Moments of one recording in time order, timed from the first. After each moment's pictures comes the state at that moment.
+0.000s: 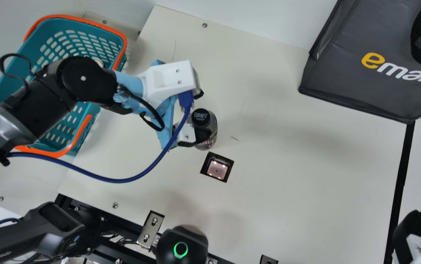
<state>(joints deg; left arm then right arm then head) -14.5 78.3 -60.6 -39.7 52.9 62.9 0.6 42.6 -69.8 -0.8 69.8 -2.2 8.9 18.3</state>
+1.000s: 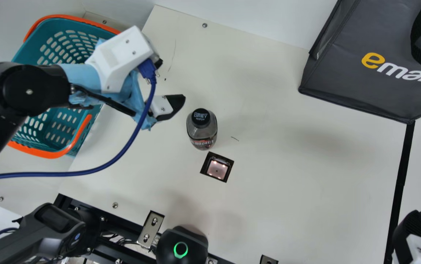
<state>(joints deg) -7.7 66.8 -59.9 -25.6 48.2 42.4 0.6 42.6 -69.8 -0.8 69.8 -2.2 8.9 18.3</state>
